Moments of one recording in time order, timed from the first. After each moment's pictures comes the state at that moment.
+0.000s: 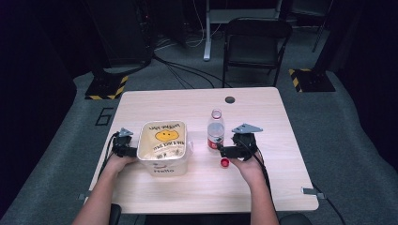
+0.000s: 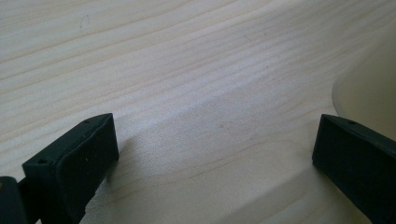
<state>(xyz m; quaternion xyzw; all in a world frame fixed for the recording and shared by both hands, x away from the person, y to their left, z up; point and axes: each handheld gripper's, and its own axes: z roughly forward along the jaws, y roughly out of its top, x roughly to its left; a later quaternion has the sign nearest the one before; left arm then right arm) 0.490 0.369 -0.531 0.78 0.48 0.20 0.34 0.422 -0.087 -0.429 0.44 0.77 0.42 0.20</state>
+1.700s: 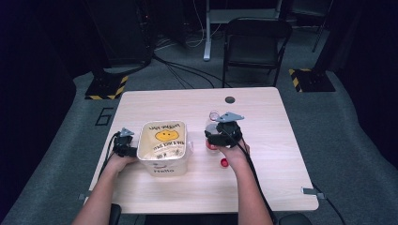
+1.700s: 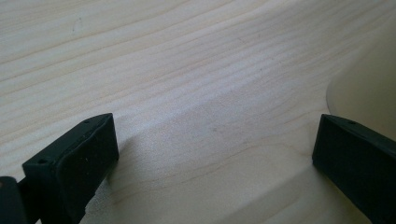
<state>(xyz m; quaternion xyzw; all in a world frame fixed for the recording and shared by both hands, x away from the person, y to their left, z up) 0.490 0.366 -0.530 0.79 0.48 0.20 0.34 0.456 -0.045 -0.415 0.40 0.78 0.42 0.23</state>
